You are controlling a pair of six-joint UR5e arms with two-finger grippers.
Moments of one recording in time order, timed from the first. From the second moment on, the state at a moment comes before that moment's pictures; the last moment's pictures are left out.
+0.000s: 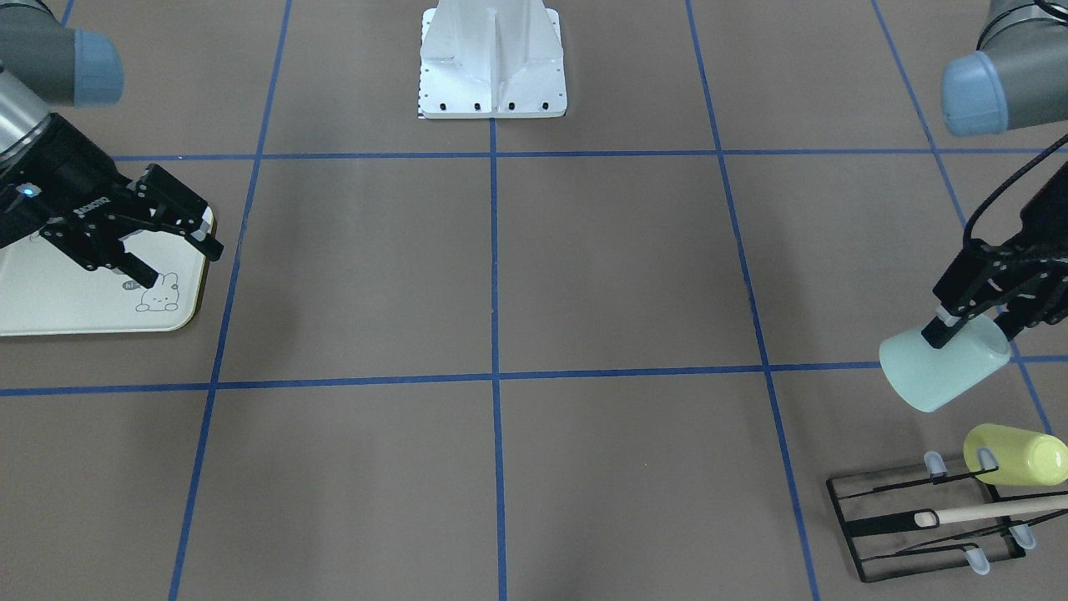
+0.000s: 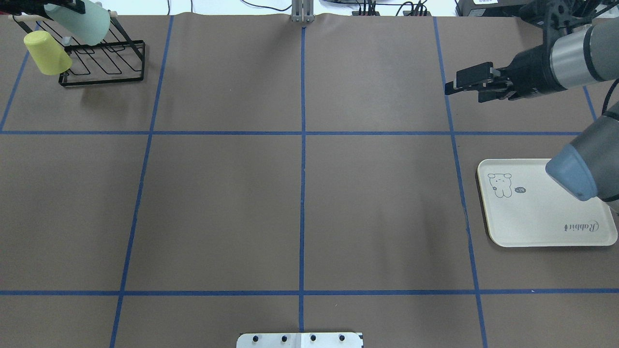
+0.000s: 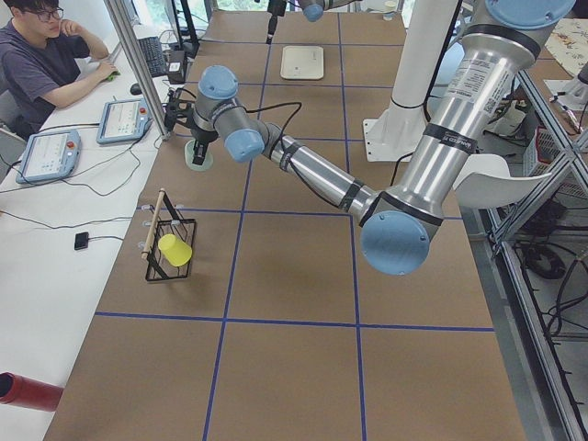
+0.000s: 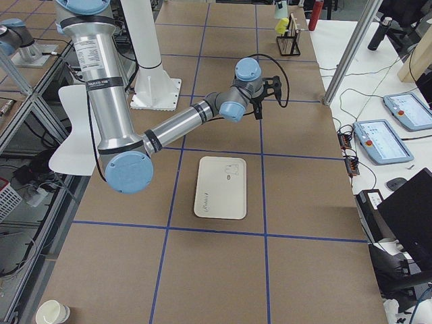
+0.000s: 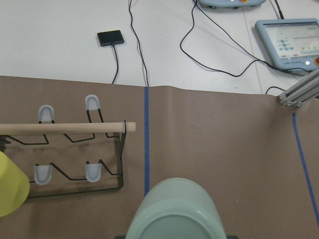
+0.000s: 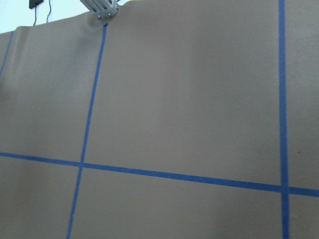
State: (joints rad) left arm -1.23 -1.96 -1.70 -2.12 -2.25 -1.02; right arm 0.99 -1.33 1.86 -0.86 2.20 1.22
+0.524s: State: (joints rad) left arm -1.09 -1.95 -1.72 -2.51 -2.26 -1.52; right arm 0.94 -1.30 1.87 -0.54 2.17 1.74
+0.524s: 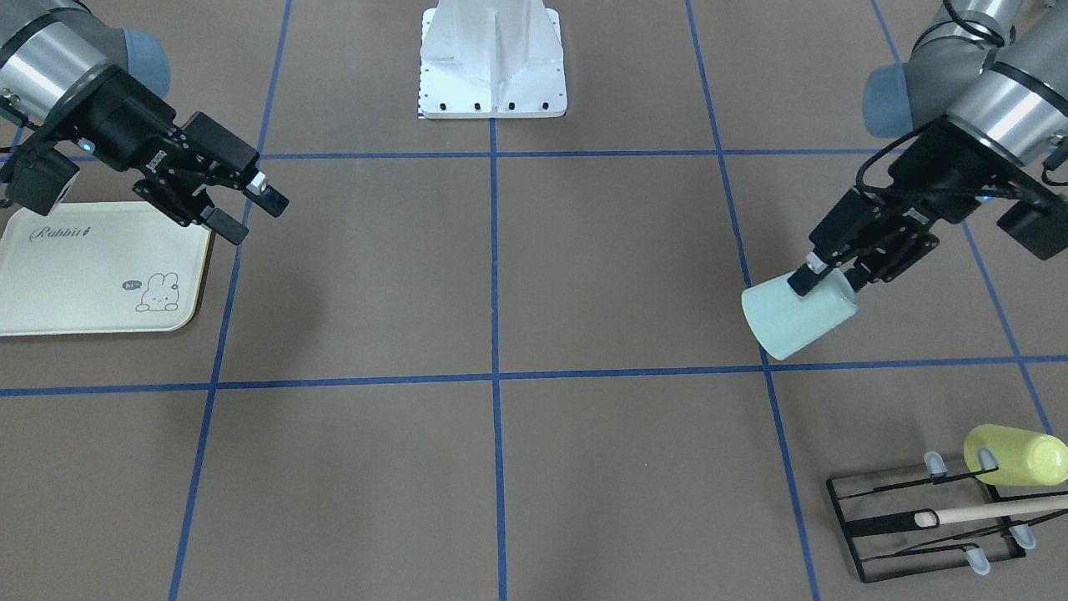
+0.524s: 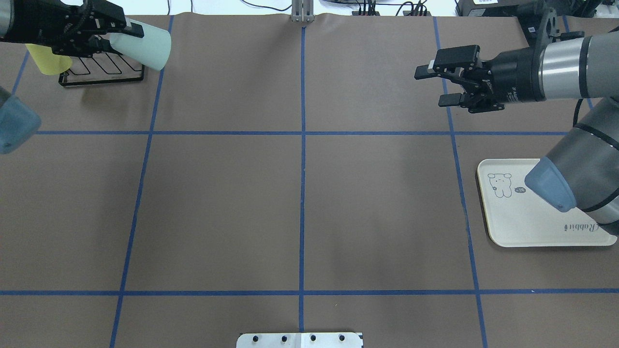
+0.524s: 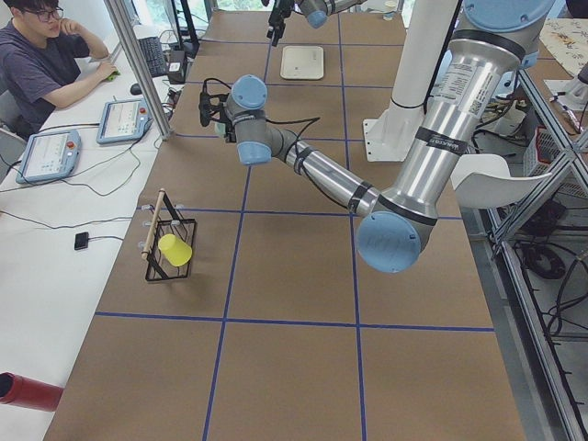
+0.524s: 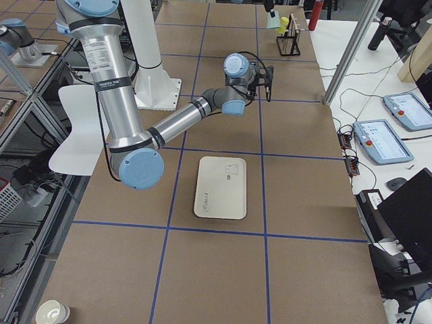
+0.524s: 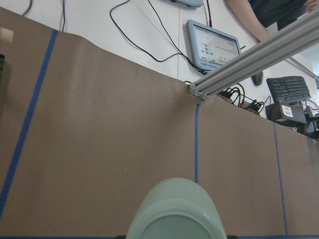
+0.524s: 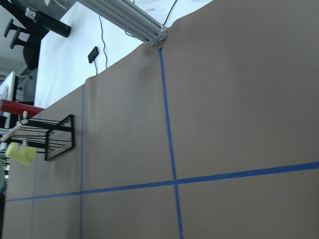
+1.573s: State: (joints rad) left arm -0.88 -2.02 -1.75 -2.94 -2.40 -2.11; right arm 0.61 -1.25 1.91 -0.05 1.88 2.05
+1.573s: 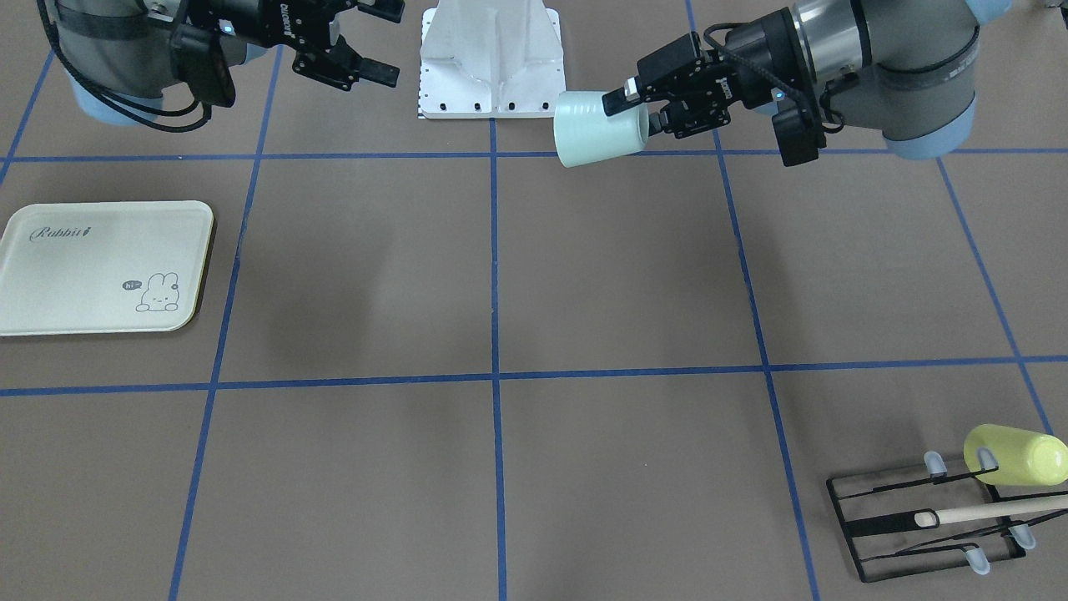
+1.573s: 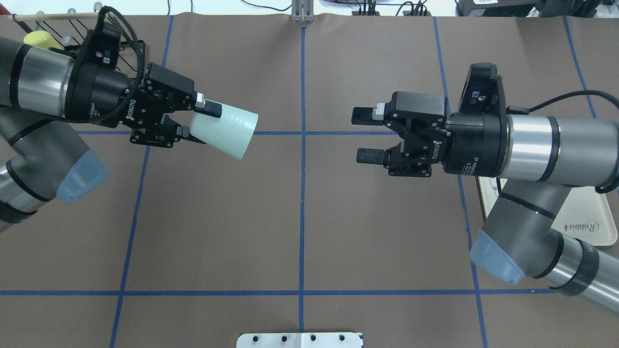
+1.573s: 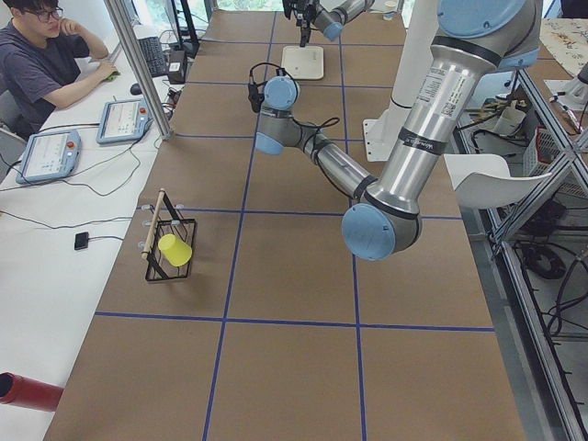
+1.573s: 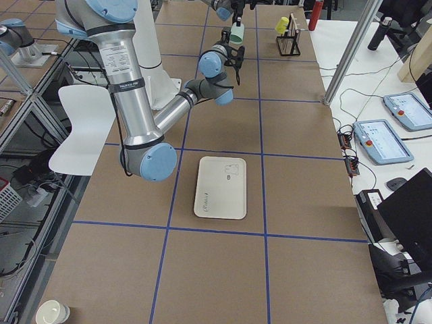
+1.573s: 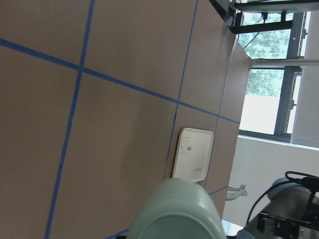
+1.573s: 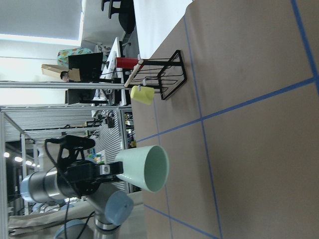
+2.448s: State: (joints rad) left arm -0.85 -2.11 -1.76 -3.12 -2.36 -2.38; right arm 0.43 -1.22 1.91 0.09 1.59 2.04
